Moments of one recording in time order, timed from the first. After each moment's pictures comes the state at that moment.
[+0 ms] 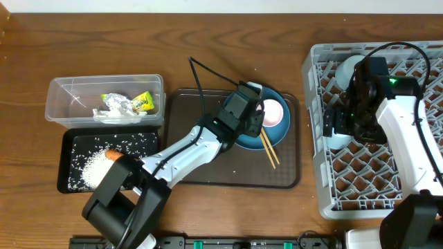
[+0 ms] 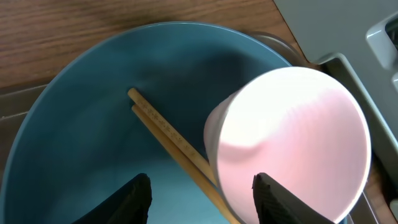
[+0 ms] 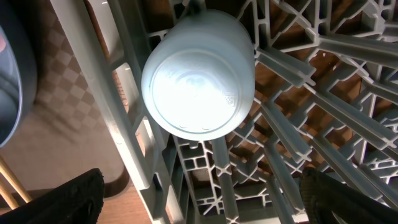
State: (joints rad) left arm -0.68 1.76 1.04 -0.13 0.01 -0.35; right arm -0.01 1.60 1.31 -1.27 0.02 0.17
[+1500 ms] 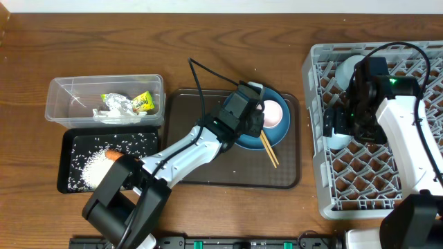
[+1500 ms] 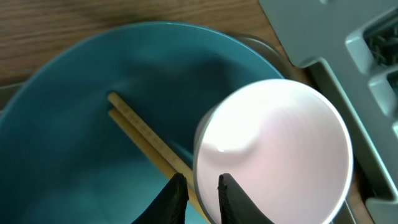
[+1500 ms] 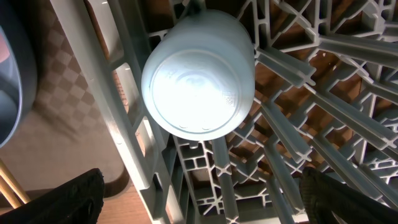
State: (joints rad) left arm -0.68 1.76 1.04 -0.12 0.06 -0.38; right arm -0.01 1.60 1.31 -1.27 0.02 0.17
